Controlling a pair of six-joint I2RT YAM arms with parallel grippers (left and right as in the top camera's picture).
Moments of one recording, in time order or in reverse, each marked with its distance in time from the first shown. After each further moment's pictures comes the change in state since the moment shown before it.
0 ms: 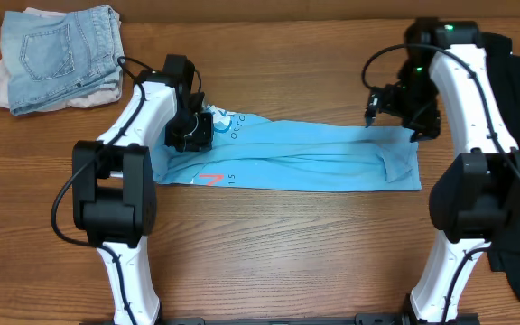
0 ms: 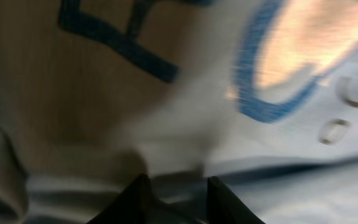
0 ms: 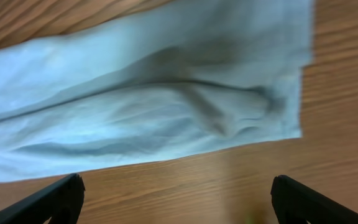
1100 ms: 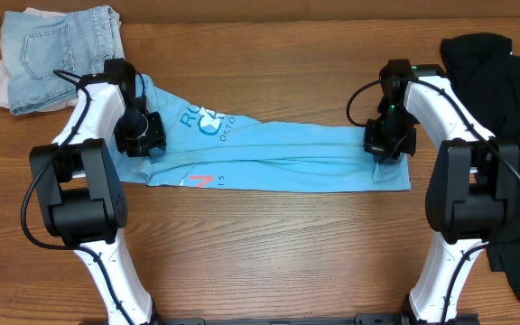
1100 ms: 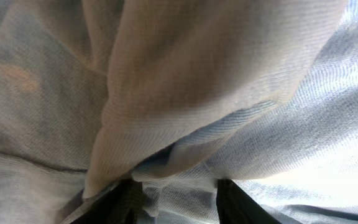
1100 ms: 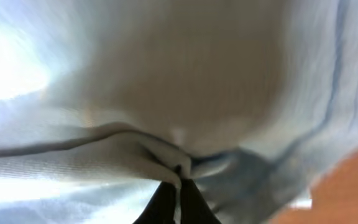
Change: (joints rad) left arm 0.234 0.008 0.000 -0.034 -0.087 -0.046; right arm 0.028 -0.003 -0.388 0.298 0.068 -0.029
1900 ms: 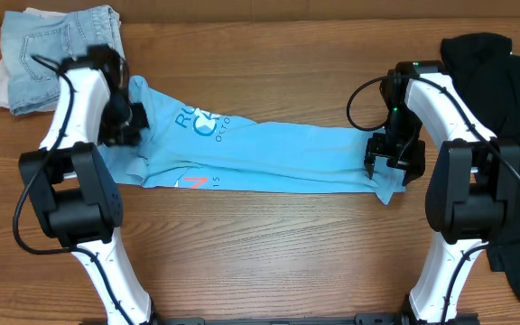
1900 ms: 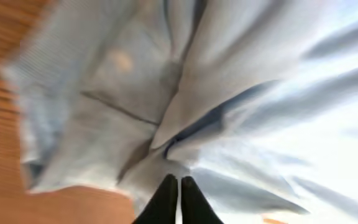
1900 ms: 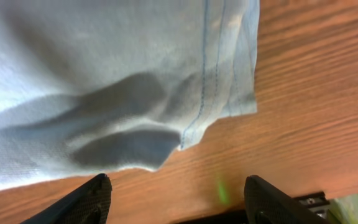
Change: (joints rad) left arm 0.029 0.002 0.229 -0.245 -0.100 0.000; right arm 0.000 0.000 0.032 -0.242 0.038 0.060
